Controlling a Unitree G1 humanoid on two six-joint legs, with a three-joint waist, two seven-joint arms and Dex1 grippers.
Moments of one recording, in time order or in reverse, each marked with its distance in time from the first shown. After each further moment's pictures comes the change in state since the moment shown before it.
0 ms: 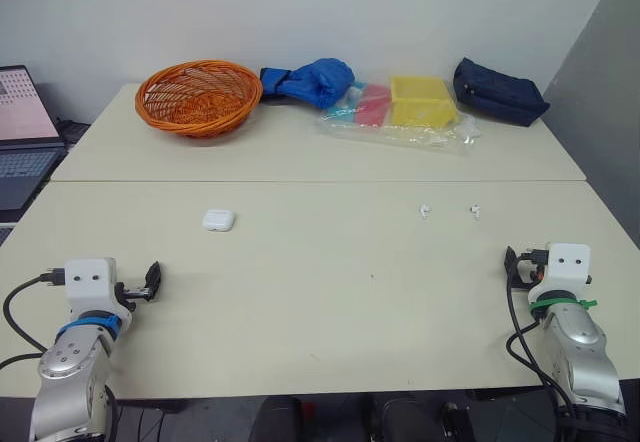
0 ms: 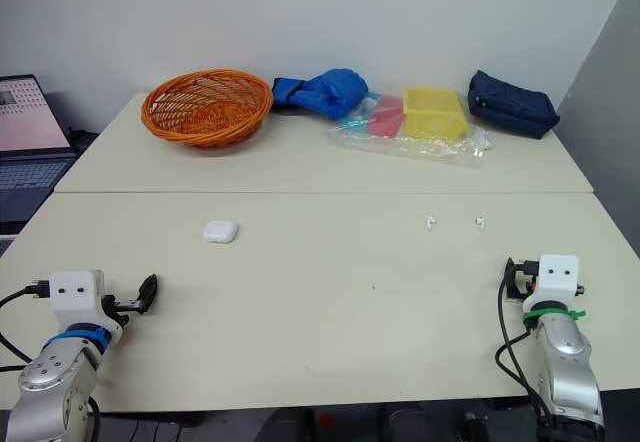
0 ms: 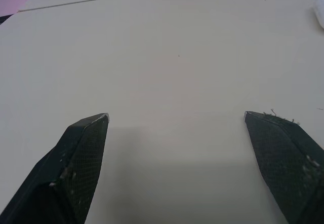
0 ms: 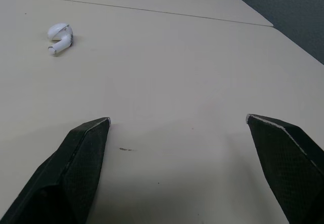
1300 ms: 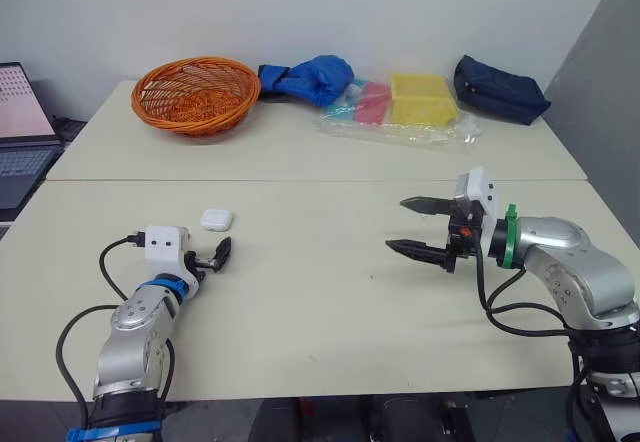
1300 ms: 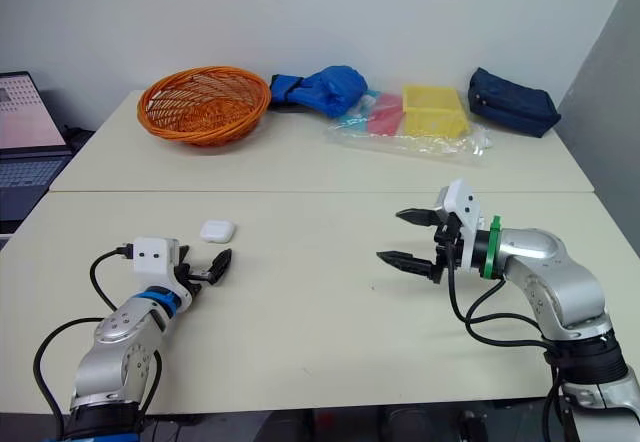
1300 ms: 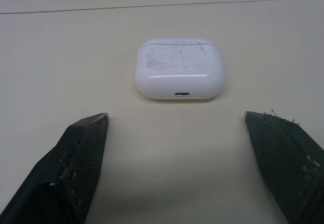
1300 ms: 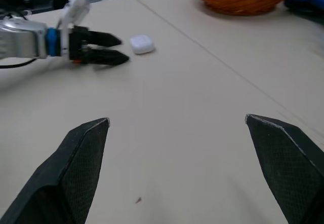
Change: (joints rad) left arm -0.214 -0.082 -0.190 0.024 -0.027 0.083 -0.067; right arm -0.426 -0.333 0.373 -0.275 0.440 0.422 0.928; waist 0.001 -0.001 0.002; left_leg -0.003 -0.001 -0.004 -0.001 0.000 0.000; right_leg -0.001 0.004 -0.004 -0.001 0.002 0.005
